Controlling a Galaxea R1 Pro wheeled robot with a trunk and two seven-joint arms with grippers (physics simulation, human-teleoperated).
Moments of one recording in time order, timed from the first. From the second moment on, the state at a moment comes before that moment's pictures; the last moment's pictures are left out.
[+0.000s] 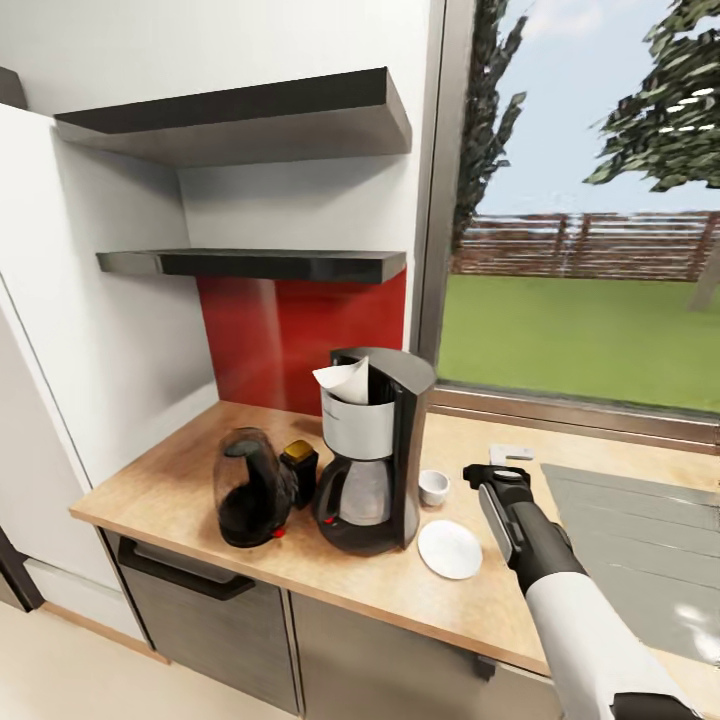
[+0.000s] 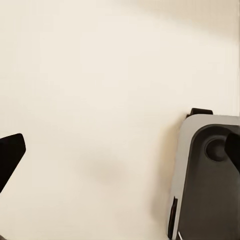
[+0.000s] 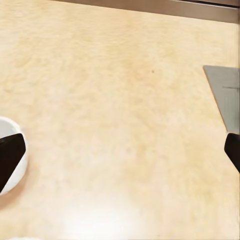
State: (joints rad) left arm -0.05 0.09 -0.12 0.00 0.17 -0.35 0.21; right arm -0.75 0.04 -0.05 -0.86 0.02 0.54 -0.32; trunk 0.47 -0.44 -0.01
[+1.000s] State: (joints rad) left arm -0.05 0.09 -0.12 0.00 0.17 -0.35 0.21; right arm -0.75 0.02 -0.04 -0.86 0.04 0.62 -0.16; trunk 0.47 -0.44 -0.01
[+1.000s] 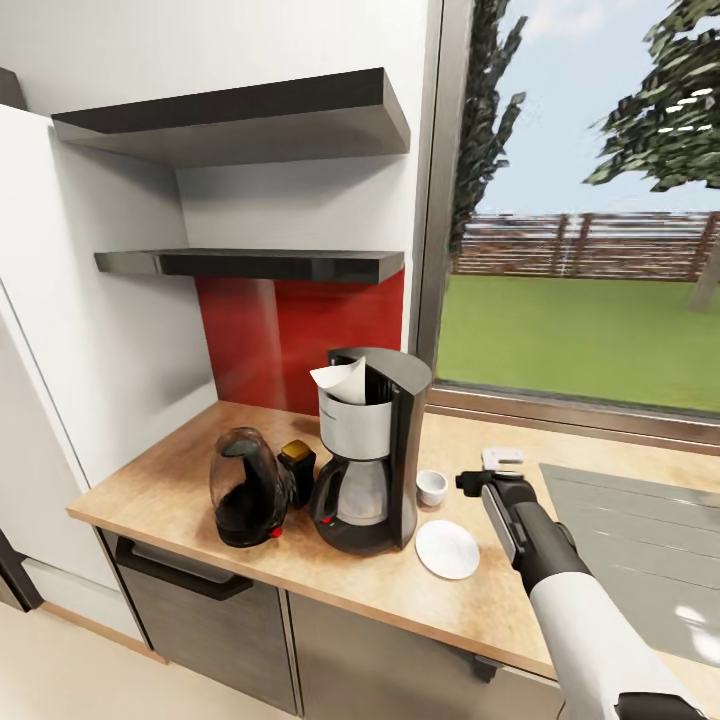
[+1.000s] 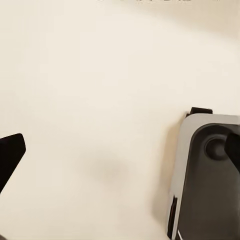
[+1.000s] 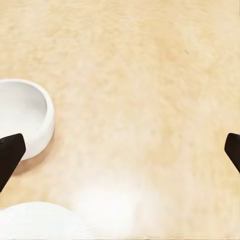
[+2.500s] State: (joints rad) left arm -0.04 0.09 -0.11 0.00 0.17 -0.35 0.21; right arm -0.75 0.03 -0.04 -0.86 0.04 0.69 -0.12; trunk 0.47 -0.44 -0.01
